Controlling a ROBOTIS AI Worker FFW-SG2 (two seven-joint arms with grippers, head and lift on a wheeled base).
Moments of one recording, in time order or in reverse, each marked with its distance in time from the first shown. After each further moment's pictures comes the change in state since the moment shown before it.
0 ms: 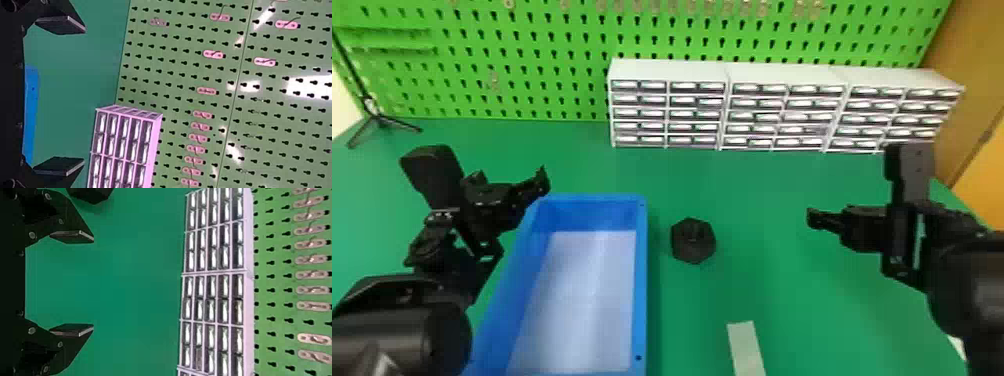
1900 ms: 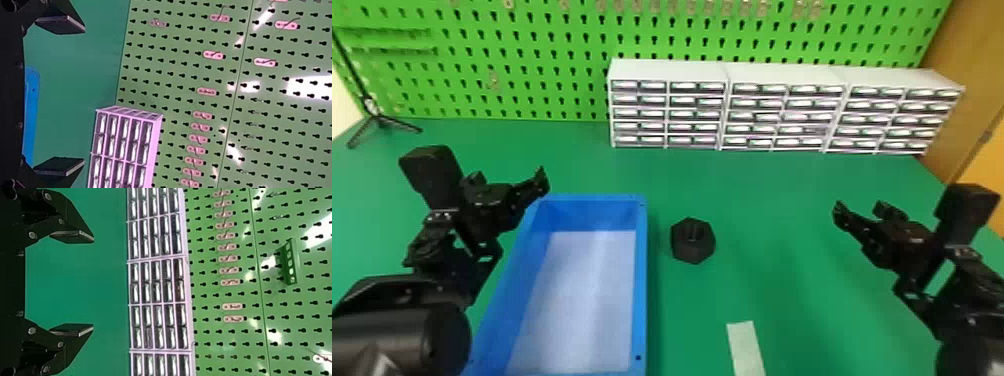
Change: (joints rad) left arm 0.001 0.000 0.003 0.000 -0.003 0.000 0.000; right arm 0.159 0.053 -0.156 0.191 -0.168 -0.703 0.000
